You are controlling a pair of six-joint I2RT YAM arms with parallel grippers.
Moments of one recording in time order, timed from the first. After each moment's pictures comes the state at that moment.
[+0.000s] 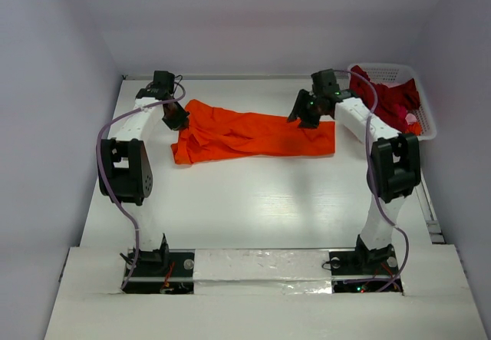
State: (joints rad) left arm -0.07 1.87 1.54 -0.75 0.00 -0.75; right arm 0.25 1.91 1.60 -0.60 -0.20 0.62
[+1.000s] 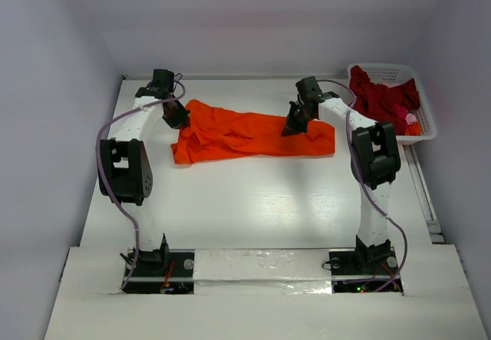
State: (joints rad) left arm -0.07 1.87 1.56 -0.76 0.03 -0.75; right arm 0.32 2.11 1.68 -0.63 -0.25 0.62
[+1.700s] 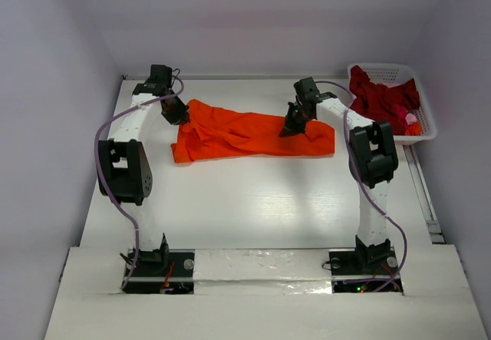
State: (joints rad) left arm -0.06 1.87 1.61 -0.78 0.06 -0.75; right arm 0.33 2.14 1.70 -0.63 -0.26 0.64
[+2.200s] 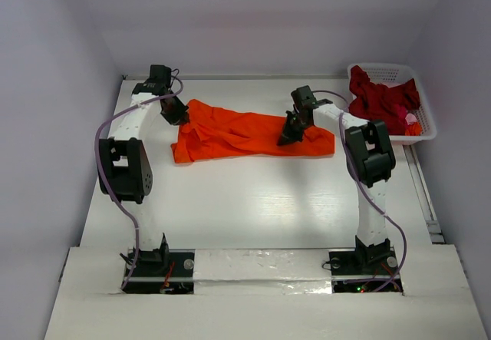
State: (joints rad) left arm -0.05 1.88 1.62 -0.79 0.07 -0.75; right arm 0.34 2.16 1.63 -0.59 -0.28 0.68
